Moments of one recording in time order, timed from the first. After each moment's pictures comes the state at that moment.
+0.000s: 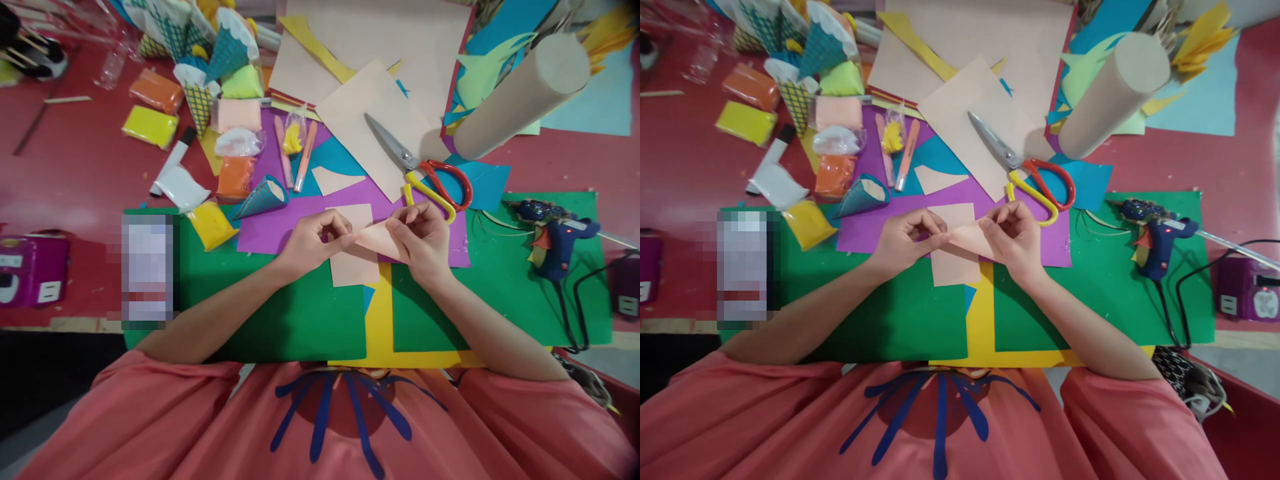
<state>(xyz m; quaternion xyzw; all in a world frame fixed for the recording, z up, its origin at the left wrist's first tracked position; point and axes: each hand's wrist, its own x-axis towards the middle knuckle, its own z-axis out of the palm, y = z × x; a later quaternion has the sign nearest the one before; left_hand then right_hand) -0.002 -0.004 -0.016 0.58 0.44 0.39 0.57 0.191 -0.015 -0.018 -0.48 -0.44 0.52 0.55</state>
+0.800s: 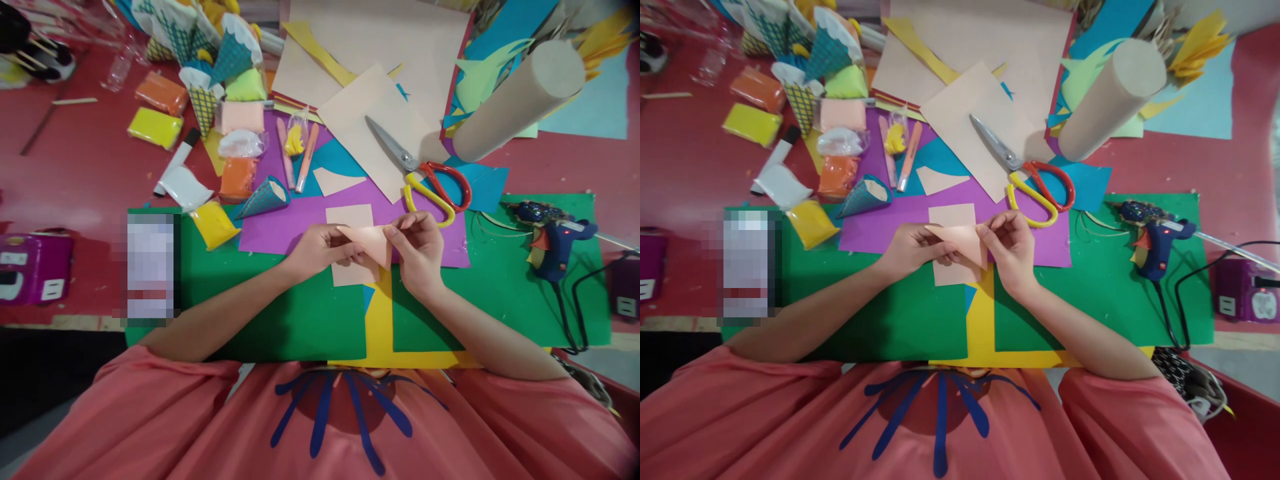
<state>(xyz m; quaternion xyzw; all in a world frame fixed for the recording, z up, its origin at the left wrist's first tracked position) 0.005 -0.009 -0.011 0.48 0.44 0.28 0.70 0.181 -0.028 -0.019 -0.51 -0.45 0.47 0.56</state>
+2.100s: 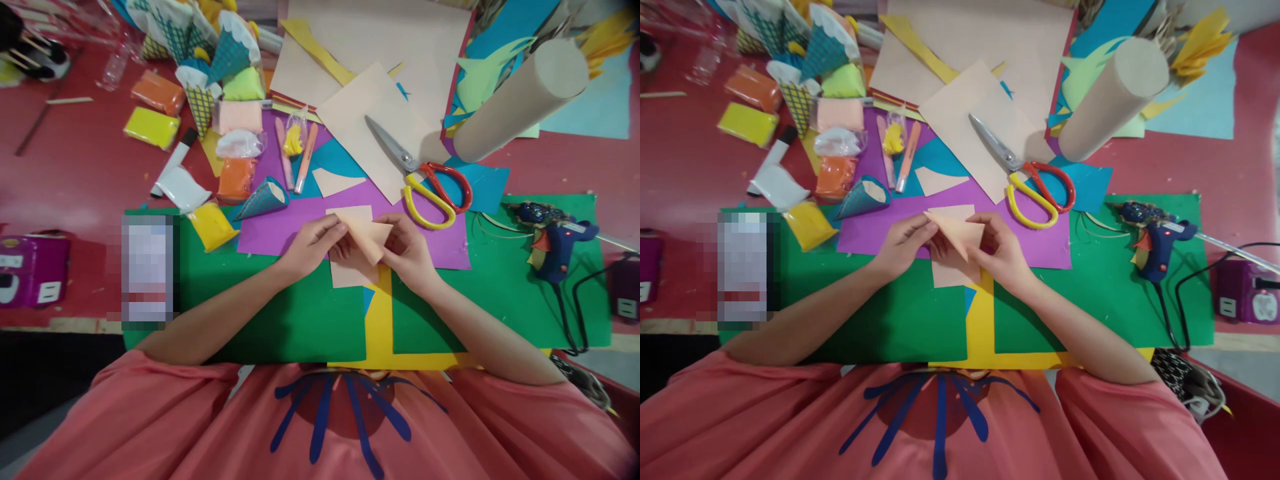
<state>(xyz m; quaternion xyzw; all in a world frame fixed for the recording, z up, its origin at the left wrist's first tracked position) -0.003 -0.004 -0.014 0.55 0.43 0.34 0.64 0.187 -0.025 -0.017 -0.46 -0.53 0.56 0.44</state>
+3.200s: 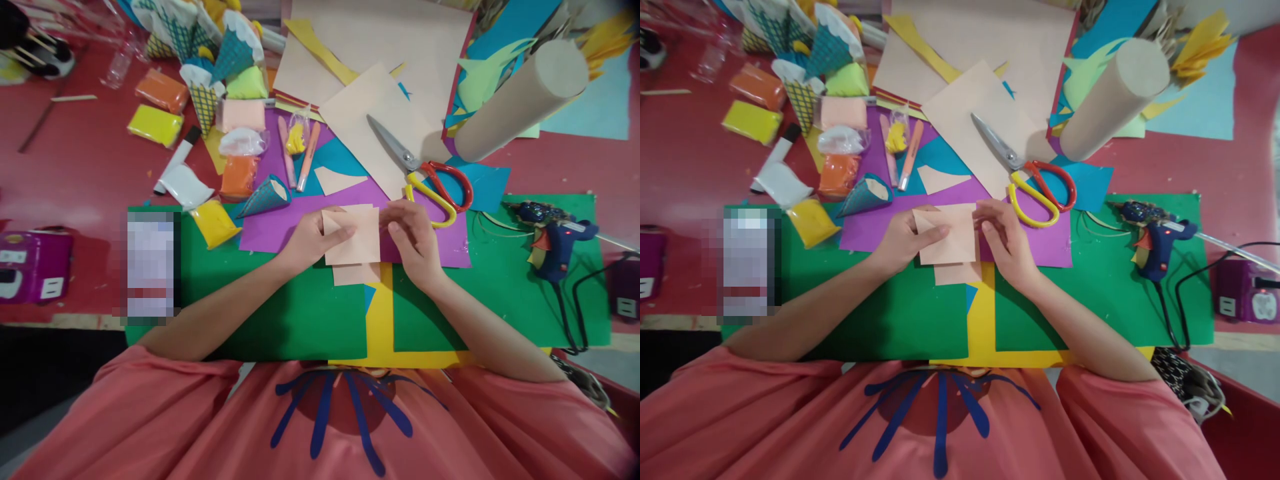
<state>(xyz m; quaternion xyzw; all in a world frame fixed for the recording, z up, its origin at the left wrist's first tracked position) -0.002 0.000 -0.016 0.50 0.50 0.36 0.61 0.194 -0.021 -0.017 -0.44 -0.63 0.44 0.47</state>
